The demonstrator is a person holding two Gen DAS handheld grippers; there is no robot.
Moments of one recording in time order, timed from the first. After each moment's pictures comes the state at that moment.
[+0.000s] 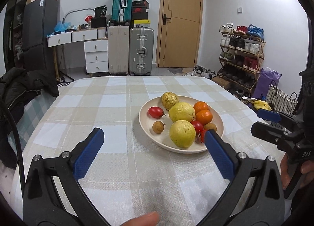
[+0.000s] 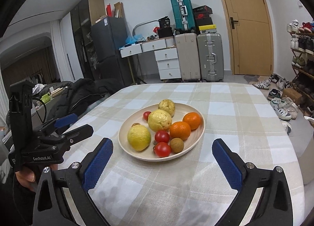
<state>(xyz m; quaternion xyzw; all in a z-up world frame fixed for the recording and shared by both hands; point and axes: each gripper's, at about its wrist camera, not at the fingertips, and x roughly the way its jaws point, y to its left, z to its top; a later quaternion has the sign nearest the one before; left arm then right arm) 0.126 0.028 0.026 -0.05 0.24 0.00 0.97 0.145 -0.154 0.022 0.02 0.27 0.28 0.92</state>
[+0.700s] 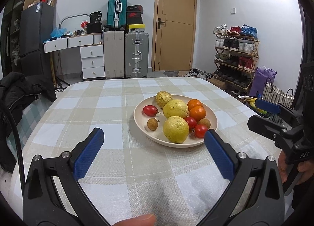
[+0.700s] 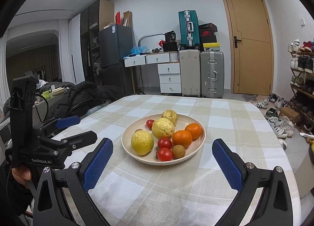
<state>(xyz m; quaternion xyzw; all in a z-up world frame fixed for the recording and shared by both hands) 0.106 0.016 0.022 -0.03 0.22 -0.02 0.97 0.121 -0.148 0.021 -0.02 0.20 0.27 0.94</state>
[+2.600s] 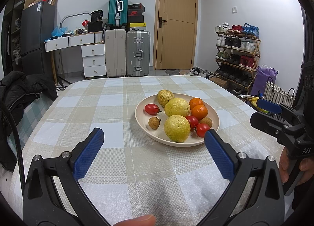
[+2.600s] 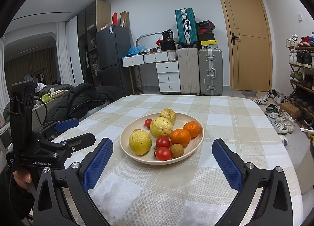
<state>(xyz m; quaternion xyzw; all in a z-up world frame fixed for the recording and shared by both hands) 0.106 0.013 0.023 -0.03 0.23 -0.01 0.97 0.121 -0.155 0.018 0.00 0.21 0.27 0.94</state>
